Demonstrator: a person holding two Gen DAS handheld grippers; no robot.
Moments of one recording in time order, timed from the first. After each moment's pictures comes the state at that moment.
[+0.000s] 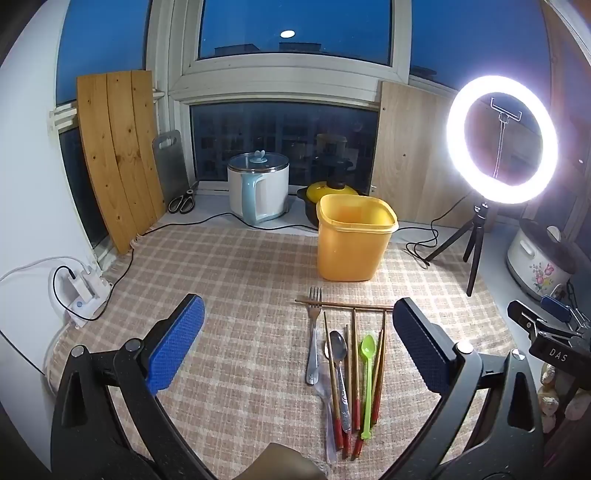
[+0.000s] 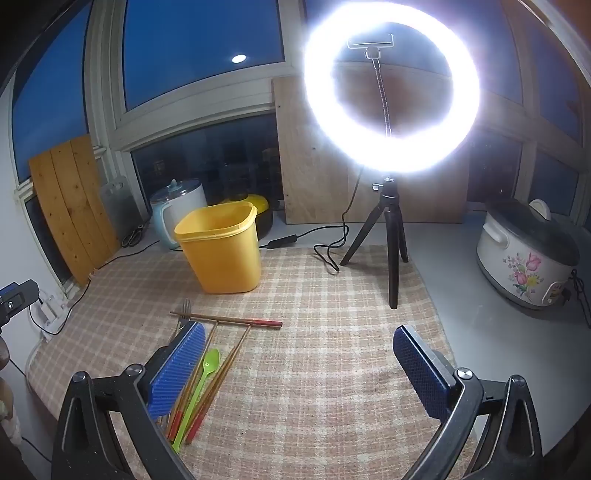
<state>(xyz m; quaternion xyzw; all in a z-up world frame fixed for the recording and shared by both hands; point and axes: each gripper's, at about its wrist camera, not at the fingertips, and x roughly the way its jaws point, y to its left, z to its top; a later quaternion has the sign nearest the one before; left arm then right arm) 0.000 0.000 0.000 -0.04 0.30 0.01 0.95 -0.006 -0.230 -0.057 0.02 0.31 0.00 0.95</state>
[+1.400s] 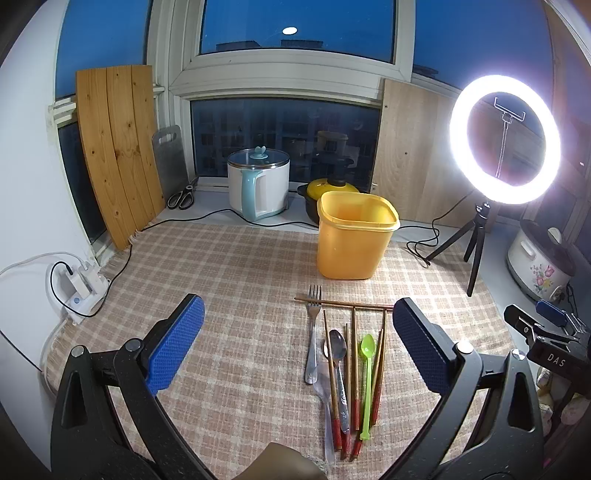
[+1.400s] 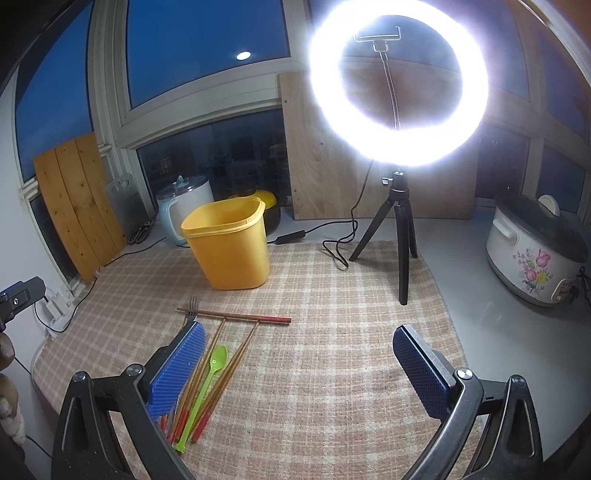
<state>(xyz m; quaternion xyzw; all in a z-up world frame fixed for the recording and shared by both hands) -0.001 0.000 0.000 -0.04 0.30 0.01 0.95 -0.002 -0.229 -0.063 0.03 0.32 0.01 0.95</state>
